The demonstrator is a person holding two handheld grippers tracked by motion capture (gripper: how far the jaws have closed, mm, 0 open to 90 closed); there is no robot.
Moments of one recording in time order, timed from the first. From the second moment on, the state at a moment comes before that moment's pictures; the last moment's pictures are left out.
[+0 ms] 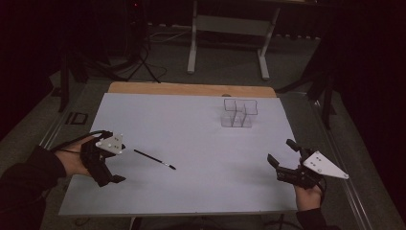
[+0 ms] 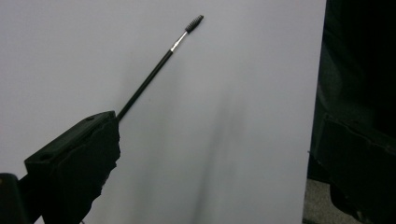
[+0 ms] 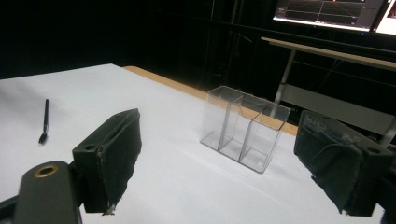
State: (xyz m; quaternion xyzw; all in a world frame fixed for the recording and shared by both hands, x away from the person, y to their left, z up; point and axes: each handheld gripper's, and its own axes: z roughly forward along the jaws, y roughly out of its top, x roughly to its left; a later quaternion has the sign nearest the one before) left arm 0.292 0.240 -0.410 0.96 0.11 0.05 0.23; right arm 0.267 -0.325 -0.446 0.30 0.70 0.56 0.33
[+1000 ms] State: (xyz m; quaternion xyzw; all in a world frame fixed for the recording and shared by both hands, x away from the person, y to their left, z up) left arm 0.333 0.189 -0.443 0.98 0.03 0.03 0.18; right arm 0.267 -0.324 -0.447 0.30 0.70 0.56 0.32
